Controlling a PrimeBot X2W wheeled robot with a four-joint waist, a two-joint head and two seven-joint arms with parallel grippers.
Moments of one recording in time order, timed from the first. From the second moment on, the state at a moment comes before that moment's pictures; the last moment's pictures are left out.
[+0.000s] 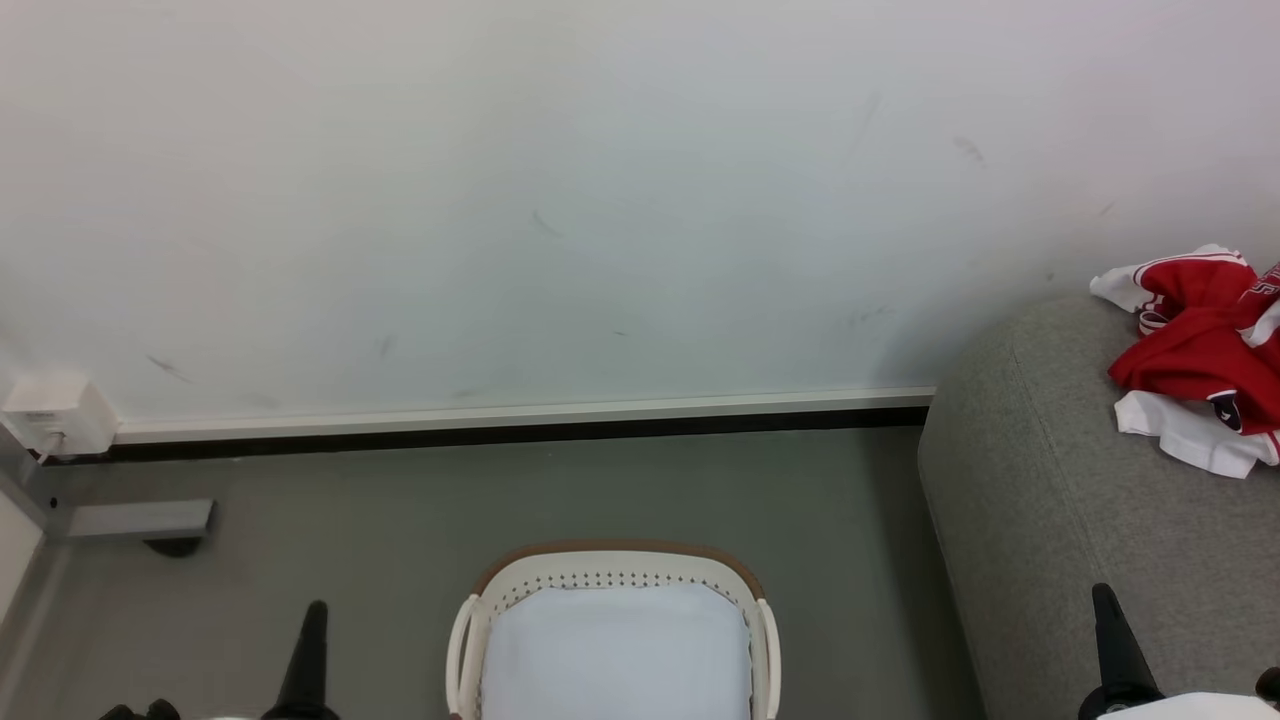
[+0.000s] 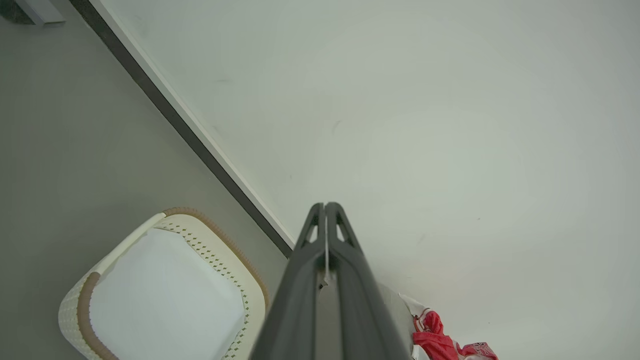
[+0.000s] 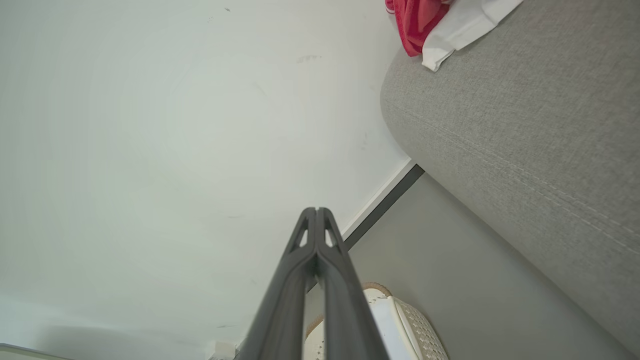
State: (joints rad) left arm -0.03 0.05 0.09 0.28 -1.08 -0.13 -0.03; right arm -0.07 -0.04 -0.03 0.33 1.07 0.13 -0.03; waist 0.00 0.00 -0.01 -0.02
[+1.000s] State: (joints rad) left arm -0.07 0.05 0.10 0.26 -1.35 -0.13 0.05; right arm -0.08 -0.04 -0.07 0.29 1.35 0.13 0.04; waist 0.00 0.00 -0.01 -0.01
